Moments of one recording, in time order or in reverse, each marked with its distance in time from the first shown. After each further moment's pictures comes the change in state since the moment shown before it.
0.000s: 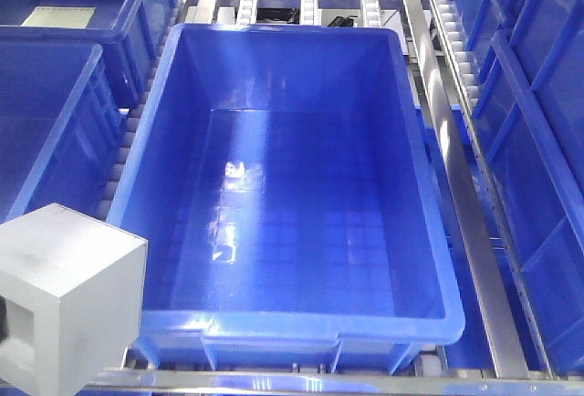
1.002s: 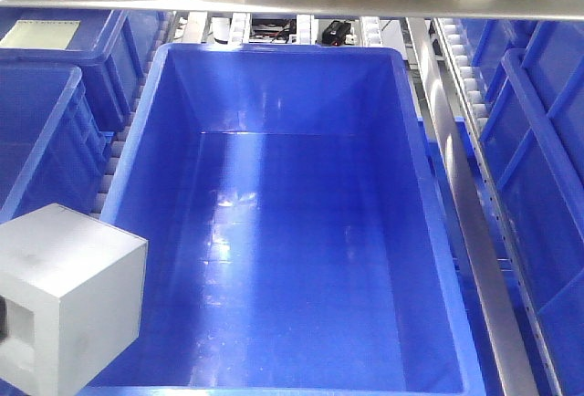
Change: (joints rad) left arm 0.000 0.000 0.000 0.000 -0.001 0.000; right arm 0.000 0.000 0.000 0.000 0.000 0.000
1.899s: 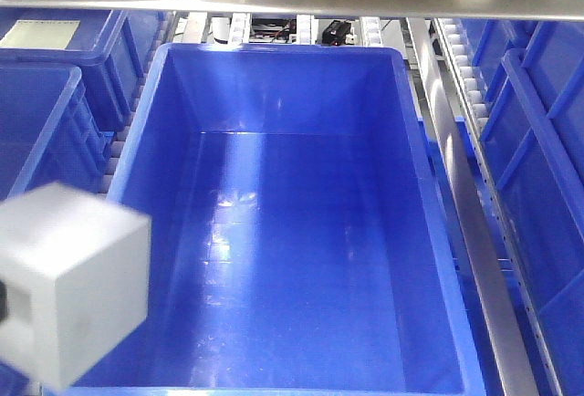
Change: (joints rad) left arm 0.000 0.072 -0.044 0.000 -0.078 -0.024; right arm 0.000 0.000 0.000 0.000 0.000 0.000
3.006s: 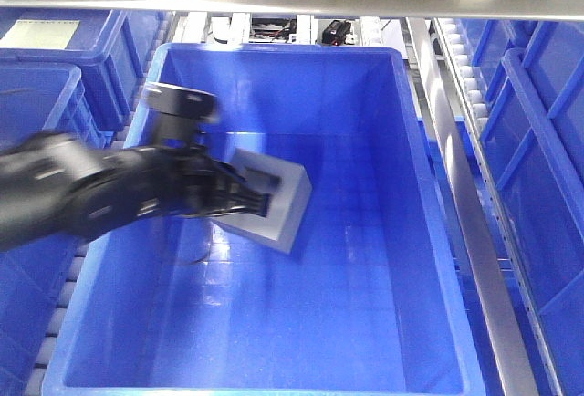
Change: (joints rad) left arm -0.031 1.383 -0.823 -0.107 0.200 -0.003; right arm 0.000 0.000 0.000 0.000 0.000 0.000
